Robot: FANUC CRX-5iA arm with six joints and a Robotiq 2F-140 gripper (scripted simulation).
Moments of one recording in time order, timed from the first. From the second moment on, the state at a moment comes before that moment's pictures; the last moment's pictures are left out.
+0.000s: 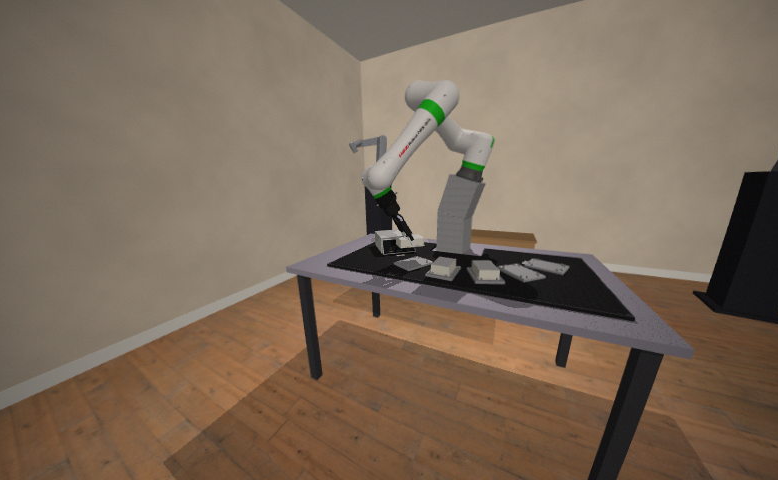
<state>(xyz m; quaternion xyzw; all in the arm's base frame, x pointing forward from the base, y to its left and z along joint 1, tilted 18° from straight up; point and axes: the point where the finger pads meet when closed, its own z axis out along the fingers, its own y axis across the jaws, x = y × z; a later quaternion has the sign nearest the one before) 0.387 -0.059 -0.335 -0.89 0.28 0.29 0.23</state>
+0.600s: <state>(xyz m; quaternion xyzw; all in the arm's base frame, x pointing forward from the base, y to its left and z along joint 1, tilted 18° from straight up) 0.366 -0.109 -0.323 -0.88 0.29 0.29 0.23</state>
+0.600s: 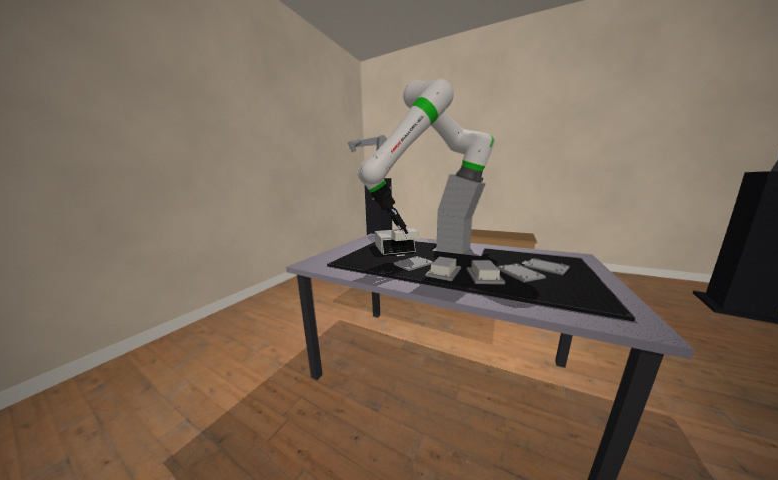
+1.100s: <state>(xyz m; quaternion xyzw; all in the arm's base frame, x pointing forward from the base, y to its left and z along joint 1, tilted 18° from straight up) 0.350 -0.148 -0.314 -0.88 0.29 0.29 0.23</state>
